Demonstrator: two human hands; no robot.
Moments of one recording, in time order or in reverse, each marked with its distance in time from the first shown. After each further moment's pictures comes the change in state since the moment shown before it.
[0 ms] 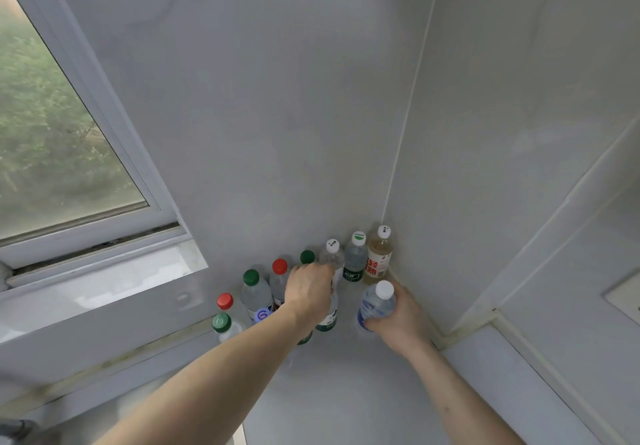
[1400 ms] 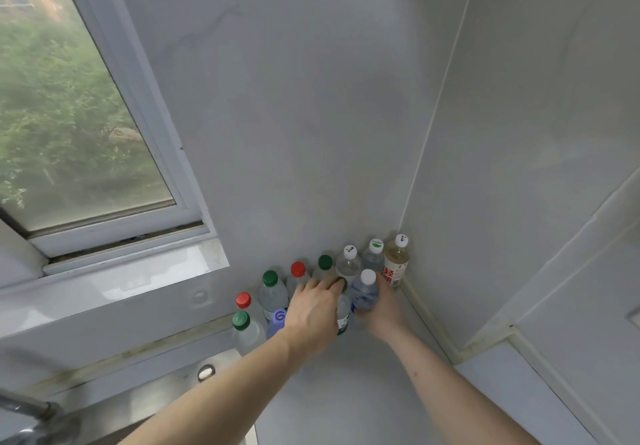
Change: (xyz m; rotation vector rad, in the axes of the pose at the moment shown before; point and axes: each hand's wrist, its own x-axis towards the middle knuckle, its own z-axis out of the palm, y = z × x) left_hand -0.036 -0.027 0.011 -0.075 0.013 0.095; right_hand 0.046 -0.007 0.059 0.146 -0.049 -0.167
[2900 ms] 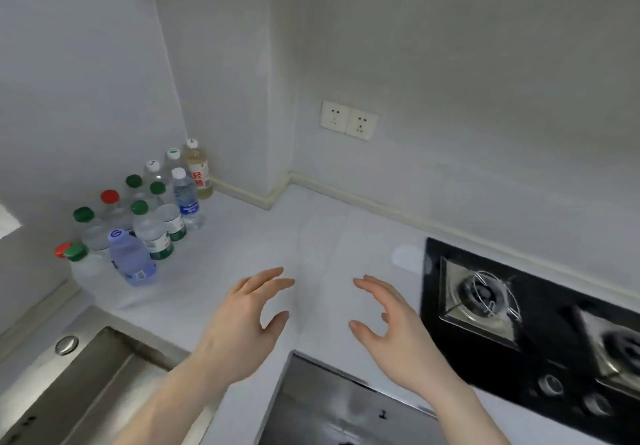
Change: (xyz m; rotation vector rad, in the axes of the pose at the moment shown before) left_hand -0.326 0.050 -0.024 -0.467 -0.206 0.631; right_hand -0.550 -0.045 -0.019 -0.208 0.491 0.336
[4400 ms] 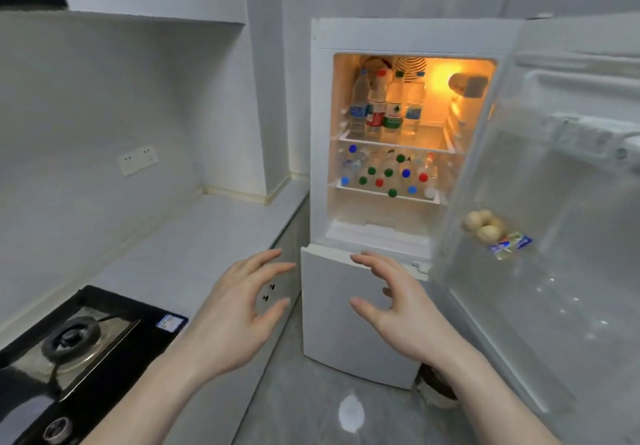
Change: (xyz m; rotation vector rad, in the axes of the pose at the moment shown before) left_hand -0.287 0.734 0.414 -0.178 -0.769 1.511; right_hand -0.761 0.274 -0.296 -0.056 1.316 0.864
